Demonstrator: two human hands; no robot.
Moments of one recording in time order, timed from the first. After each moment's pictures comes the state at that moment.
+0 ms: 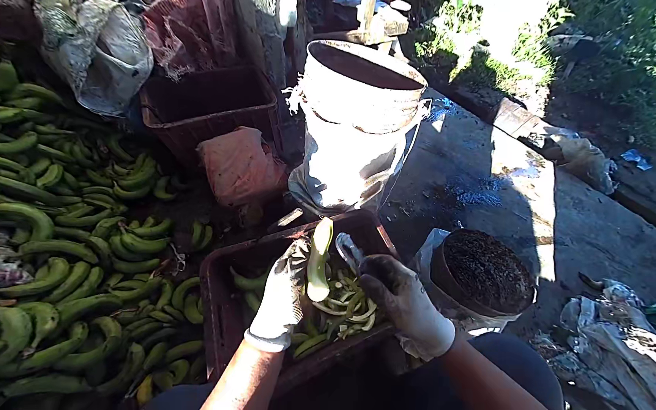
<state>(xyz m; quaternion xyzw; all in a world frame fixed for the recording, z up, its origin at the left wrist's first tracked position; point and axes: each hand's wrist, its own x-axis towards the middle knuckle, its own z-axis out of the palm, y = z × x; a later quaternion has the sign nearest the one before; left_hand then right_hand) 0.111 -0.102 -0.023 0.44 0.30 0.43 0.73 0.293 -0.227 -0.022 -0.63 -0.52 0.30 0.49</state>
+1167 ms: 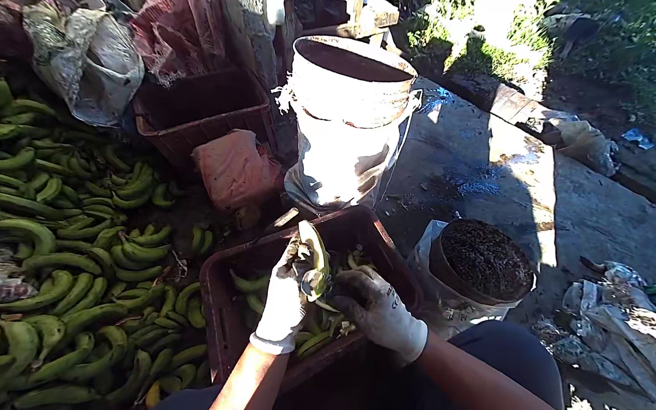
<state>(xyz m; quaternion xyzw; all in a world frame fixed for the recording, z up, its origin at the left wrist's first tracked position) 0.111 -0.111 -0.031 0.48 0.31 0.43 0.70 0.261 -0.224 -0.049 -0.63 -0.59 0.22 0.45</state>
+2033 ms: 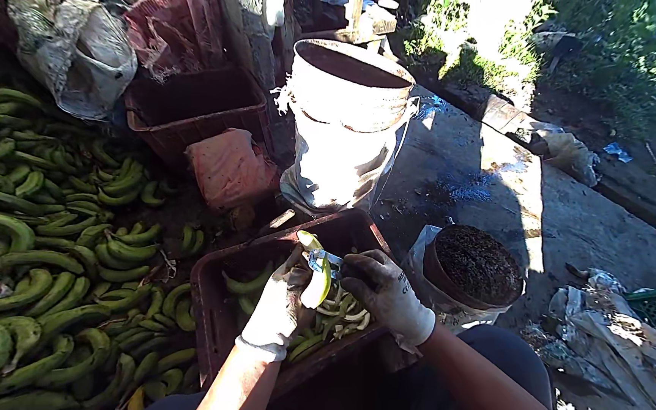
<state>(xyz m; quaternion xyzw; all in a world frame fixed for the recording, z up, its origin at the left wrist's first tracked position) 0.099 -0.112 -0.022 0.59 0.28 0.33 0.68 0.292 -0.215 -0.038 -0.65 -0.61 0.13 0.43</state>
